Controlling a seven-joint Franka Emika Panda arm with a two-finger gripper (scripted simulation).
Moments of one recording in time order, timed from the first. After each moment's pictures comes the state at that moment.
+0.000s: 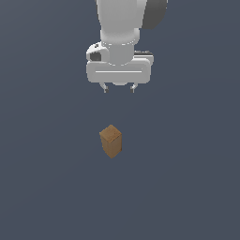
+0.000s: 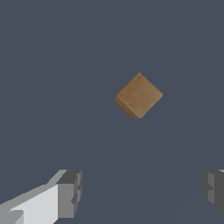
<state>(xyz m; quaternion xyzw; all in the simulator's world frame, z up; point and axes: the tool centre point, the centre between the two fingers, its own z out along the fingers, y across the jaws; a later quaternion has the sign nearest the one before) -0.059 -0.003 0.328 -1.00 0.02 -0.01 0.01</state>
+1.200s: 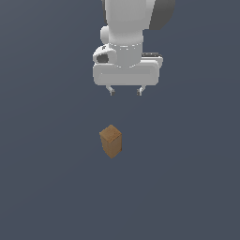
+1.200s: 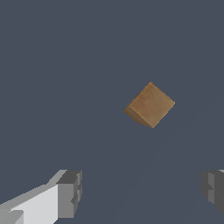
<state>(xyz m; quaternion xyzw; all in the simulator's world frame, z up) -0.041 0.020 0.330 -1.00 0.04 -0.03 0.02</state>
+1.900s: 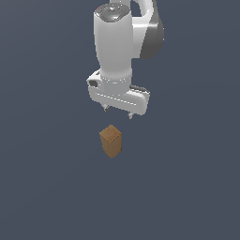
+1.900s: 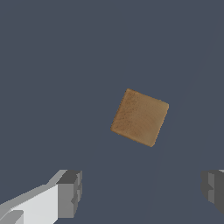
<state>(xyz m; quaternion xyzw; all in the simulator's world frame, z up) -0.003 -0.007 0.267 -0.98 0.21 -0.01 0.02</state>
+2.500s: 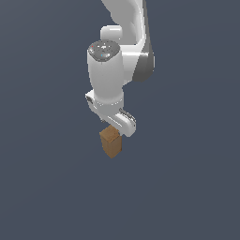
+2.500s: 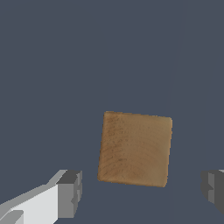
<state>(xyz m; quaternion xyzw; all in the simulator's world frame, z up) 0.020 -0.032 0.210 -0.94 0.35 0.00 0.00</state>
